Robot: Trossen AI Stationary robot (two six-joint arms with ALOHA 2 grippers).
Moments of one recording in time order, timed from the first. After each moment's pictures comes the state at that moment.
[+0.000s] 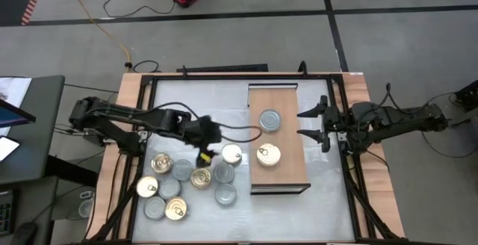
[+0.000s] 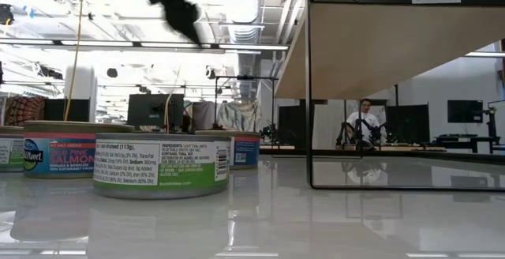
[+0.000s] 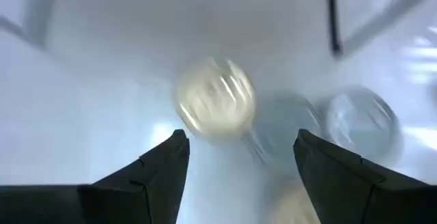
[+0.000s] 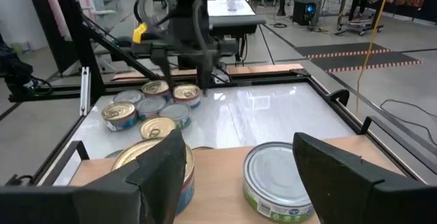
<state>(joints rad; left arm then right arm) -0.12 1.40 1.21 -0.75 -0.05 -0.18 0.15 0.56 0.65 -0.24 0.25 0.05</state>
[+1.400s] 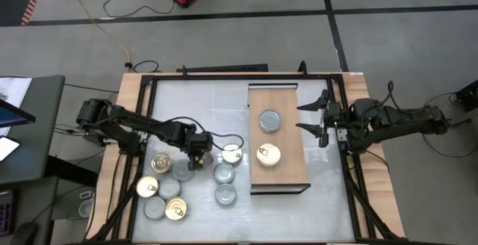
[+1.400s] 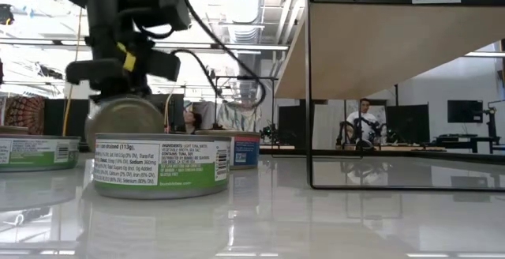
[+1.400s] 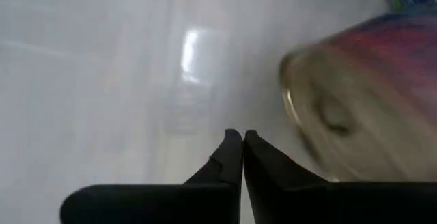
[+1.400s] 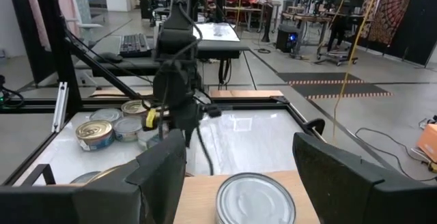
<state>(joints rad) -0.08 1.50 0.88 -0.69 -0.18 -0.28 0.09 0.56 0.65 -0.15 0.25 -0.06</state>
